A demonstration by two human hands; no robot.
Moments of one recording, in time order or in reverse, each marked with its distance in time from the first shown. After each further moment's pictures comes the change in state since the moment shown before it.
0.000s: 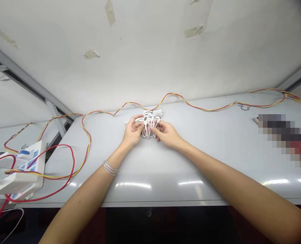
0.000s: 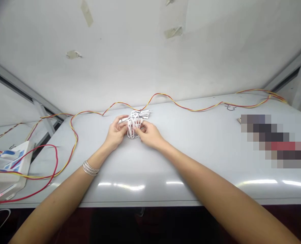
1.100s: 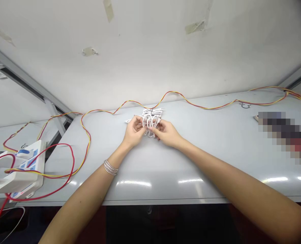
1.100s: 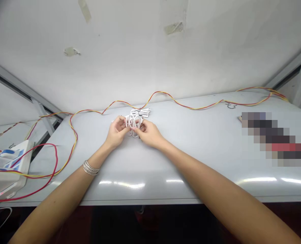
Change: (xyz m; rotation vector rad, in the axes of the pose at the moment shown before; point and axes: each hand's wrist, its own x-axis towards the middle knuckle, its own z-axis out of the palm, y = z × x) left_hand -0.007 0.008 0.006 0.106 -0.047 0.151; right_hand -0.002 0.000 0.001 -0.009 -0.013 -0.049
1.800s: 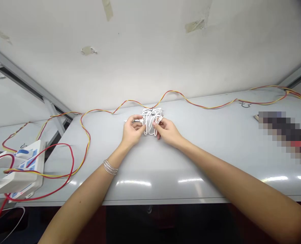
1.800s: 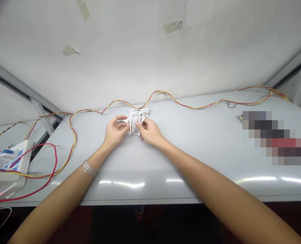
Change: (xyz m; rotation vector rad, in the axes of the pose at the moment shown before) left_hand 0.002 -0.006 -0.002 0.082 0.171 -0.099; right_hand 0.002 -0.003 0.000 0.100 0.073 0.087
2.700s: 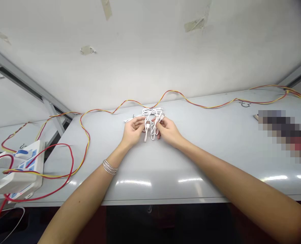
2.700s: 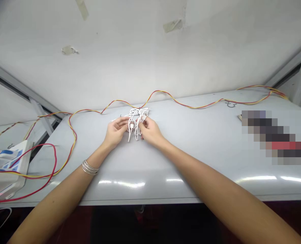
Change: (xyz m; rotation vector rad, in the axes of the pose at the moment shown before) left_hand 0.002 -0.002 0.000 -0.038 -0.116 -0.005; right_hand 0.001 0.001 0.003 0.075 0.049 -0.017
